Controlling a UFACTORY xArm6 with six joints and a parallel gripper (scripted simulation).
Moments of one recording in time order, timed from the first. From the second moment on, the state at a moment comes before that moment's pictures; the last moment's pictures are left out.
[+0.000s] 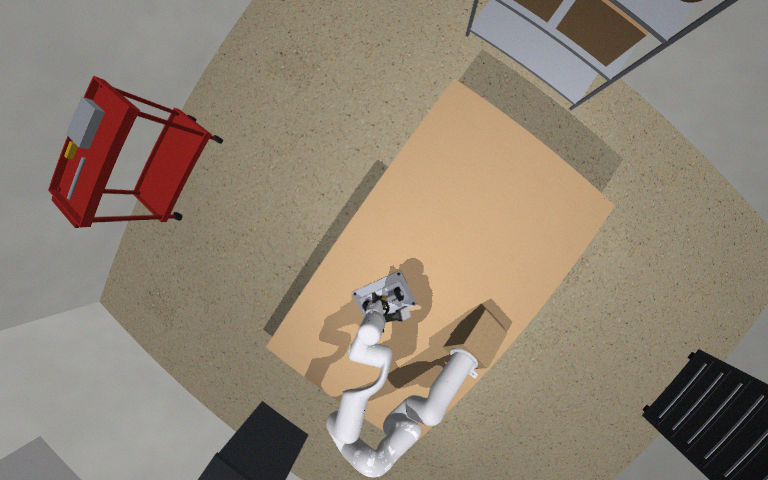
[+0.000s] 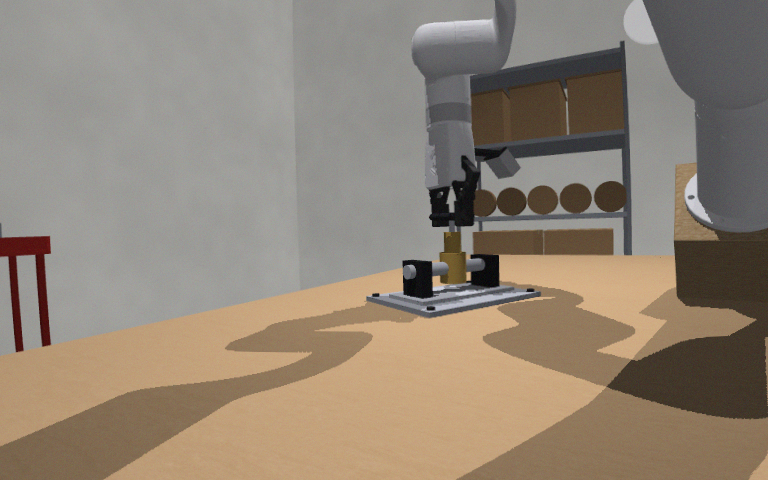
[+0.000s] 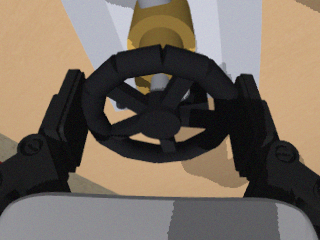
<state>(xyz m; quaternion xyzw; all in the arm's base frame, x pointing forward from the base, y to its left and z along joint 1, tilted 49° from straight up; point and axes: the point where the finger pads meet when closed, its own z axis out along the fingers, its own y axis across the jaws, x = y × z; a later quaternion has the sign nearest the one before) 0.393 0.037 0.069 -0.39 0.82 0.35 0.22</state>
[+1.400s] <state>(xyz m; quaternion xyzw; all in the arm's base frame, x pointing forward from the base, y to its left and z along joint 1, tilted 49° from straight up) 0.393 0.037 0.069 -0.25 0.87 0.38 0.16</state>
